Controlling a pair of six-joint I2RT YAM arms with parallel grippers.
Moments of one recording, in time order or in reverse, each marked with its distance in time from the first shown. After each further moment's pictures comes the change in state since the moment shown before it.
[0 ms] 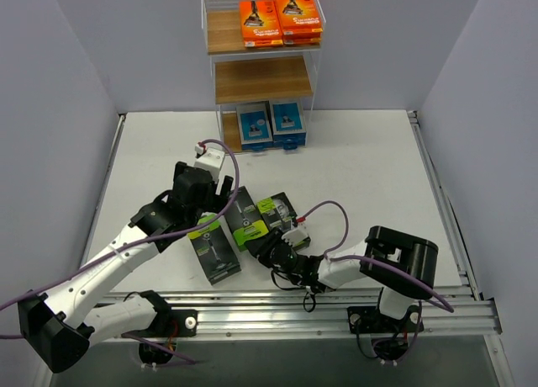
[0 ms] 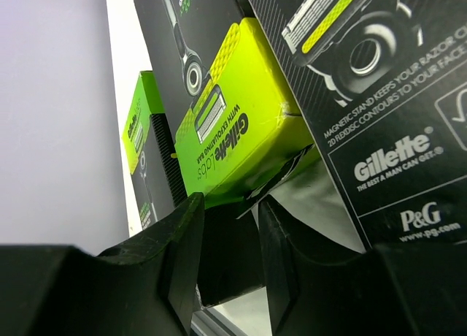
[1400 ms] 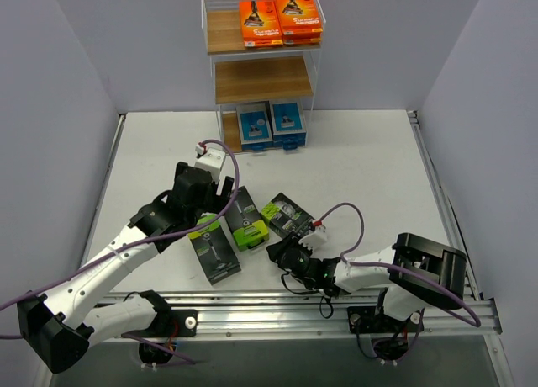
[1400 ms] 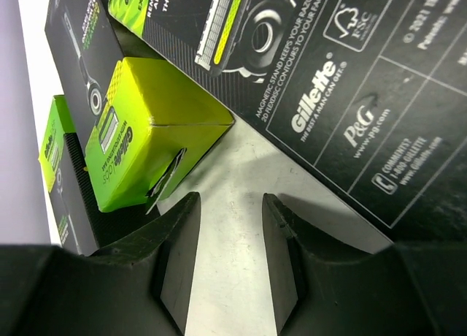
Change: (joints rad) left arm -0.002 -0.006 0.000 0.000 0.025 0.000; right arm -0.005 -0.185 -0.097 -0.285 0.095 -0.010
